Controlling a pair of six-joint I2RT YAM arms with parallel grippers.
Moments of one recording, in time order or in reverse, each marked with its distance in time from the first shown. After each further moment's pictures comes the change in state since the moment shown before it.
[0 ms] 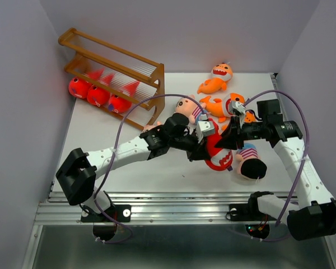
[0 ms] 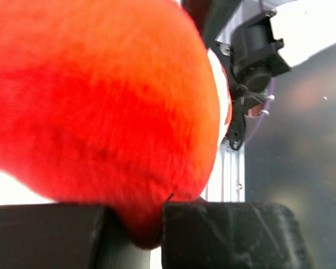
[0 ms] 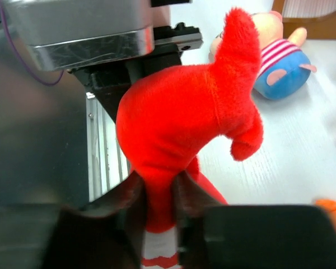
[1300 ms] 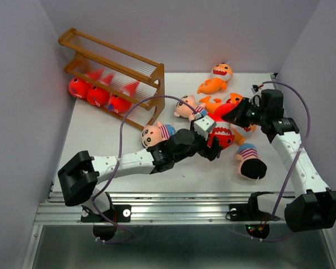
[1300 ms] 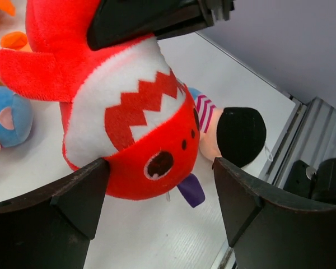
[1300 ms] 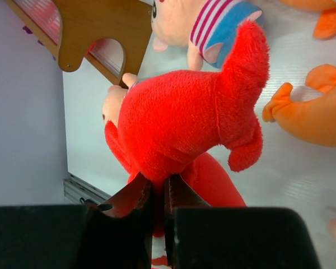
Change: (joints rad) left arm -0.170 -0.023 -0.117 0.360 -0.739 -0.169; right arm -0.048 0.077 -0.019 0.403 0.710 1.203
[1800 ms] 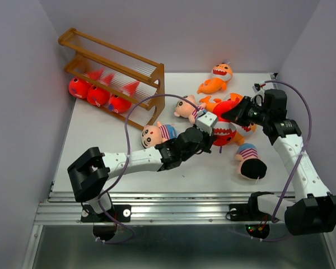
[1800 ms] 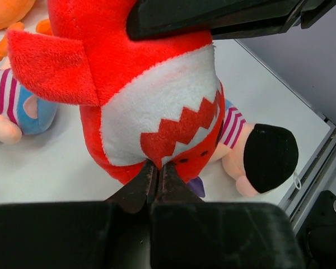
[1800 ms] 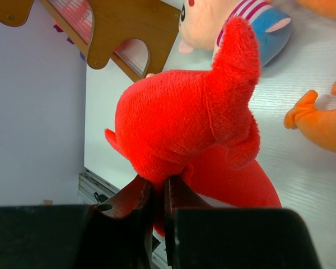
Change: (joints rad) left arm 0.000 0.116 0.100 -0.032 -0.177 -0.062; right arm -0.012 -0.037 -0.010 0.046 -0.081 0.031
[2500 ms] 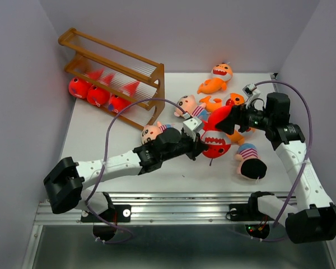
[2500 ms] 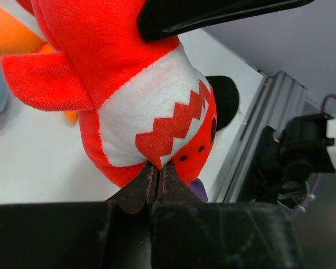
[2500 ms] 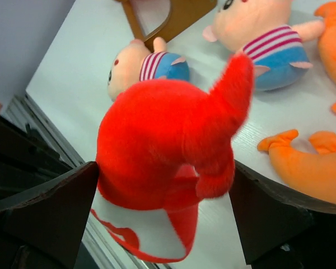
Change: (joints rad) left arm 0.067 -0.213 -0.175 -0.020 0.309 -0.002; right arm -0.001 -0.063 -0.014 -0.035 -0.159 -0.468
